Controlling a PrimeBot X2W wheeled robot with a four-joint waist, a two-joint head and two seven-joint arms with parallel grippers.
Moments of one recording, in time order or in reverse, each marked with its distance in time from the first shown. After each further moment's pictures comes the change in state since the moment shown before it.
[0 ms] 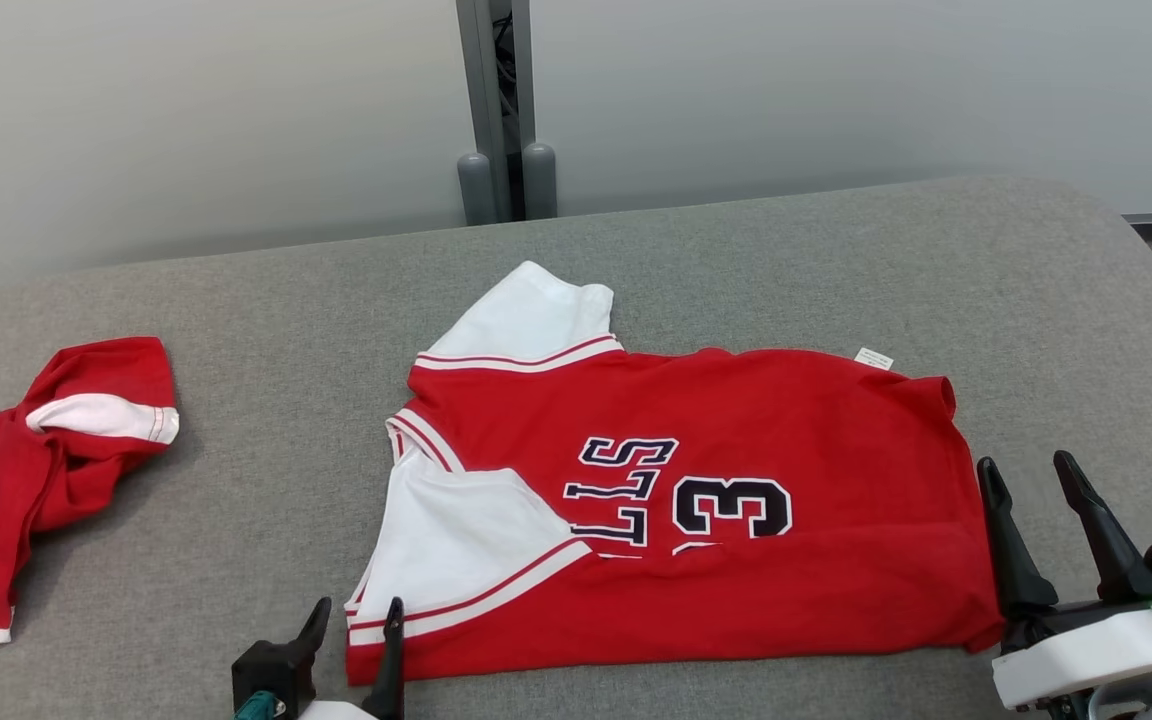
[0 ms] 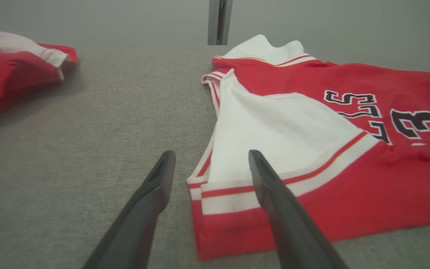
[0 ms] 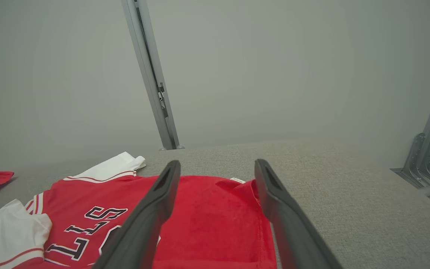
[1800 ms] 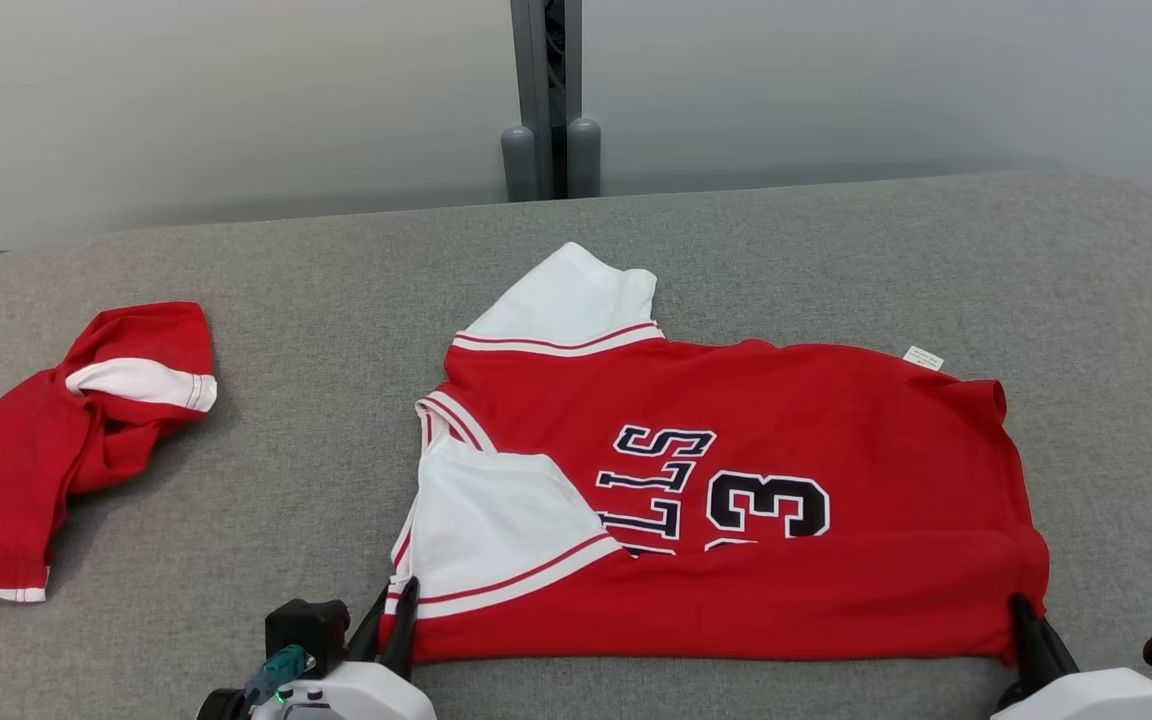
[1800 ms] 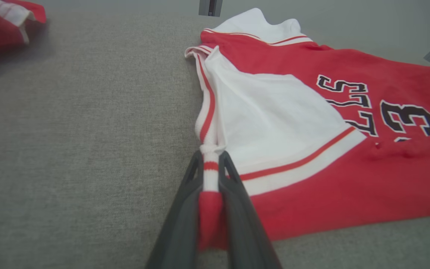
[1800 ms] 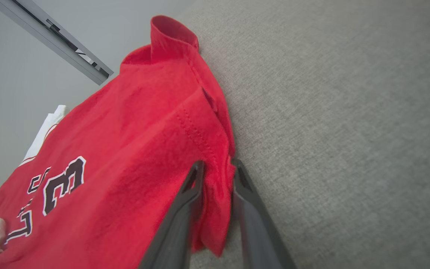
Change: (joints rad) left arm -0.058 0.005 -0.101 0.003 -0.113 -0.009 0.127; right arm -0.089 0.031 0.071 0.527 0.500 0.000 -0.001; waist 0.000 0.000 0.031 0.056
